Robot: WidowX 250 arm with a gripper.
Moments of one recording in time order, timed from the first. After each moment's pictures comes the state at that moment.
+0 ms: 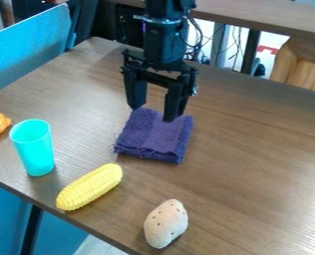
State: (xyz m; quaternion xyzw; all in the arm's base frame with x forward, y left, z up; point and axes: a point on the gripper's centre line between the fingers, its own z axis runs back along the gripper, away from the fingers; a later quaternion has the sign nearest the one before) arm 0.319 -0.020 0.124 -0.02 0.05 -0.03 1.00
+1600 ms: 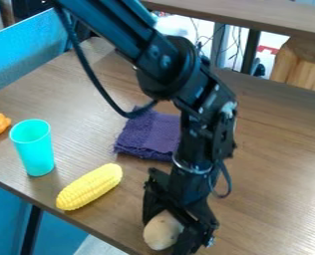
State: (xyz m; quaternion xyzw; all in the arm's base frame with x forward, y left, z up) arm 0.238 -0.093 0.019 0.03 0.11 -0.17 0.98
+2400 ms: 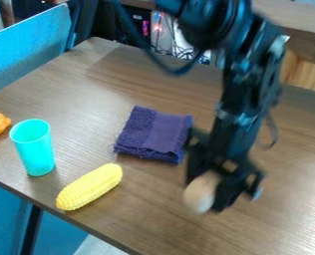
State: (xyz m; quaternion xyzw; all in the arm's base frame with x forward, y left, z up) arm 0.293 -0.123 0.071 0.00 0.07 -0.15 0.99
